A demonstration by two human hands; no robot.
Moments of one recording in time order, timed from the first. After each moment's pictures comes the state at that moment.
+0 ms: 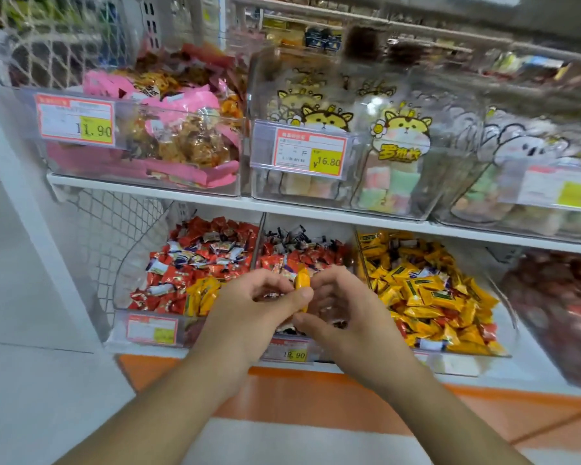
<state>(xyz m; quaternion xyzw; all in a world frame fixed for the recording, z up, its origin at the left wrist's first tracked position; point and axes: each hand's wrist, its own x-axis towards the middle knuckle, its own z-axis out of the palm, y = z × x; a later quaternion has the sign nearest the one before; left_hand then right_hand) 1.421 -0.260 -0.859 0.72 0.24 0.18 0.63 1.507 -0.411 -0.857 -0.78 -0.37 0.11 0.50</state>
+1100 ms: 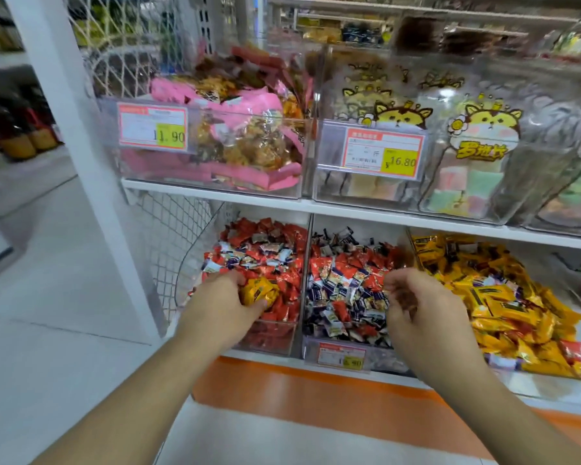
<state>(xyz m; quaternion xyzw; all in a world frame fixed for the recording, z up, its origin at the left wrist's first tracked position) 1.406 -0.146 -0.905 0.90 0.35 0.10 0.26 1.533 -0.405 -0.873 -0.89 -0.31 -0.10 0.32</state>
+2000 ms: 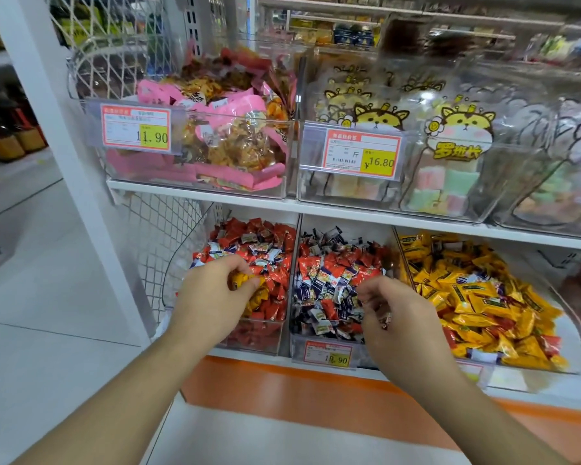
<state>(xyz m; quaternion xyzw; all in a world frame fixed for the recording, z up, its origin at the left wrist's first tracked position) 1.407 -0.162 -0.884 0.87 0.29 0.24 0.31 1.525 -0.406 -0.883 -0.87 -0.35 -0.08 0.34</state>
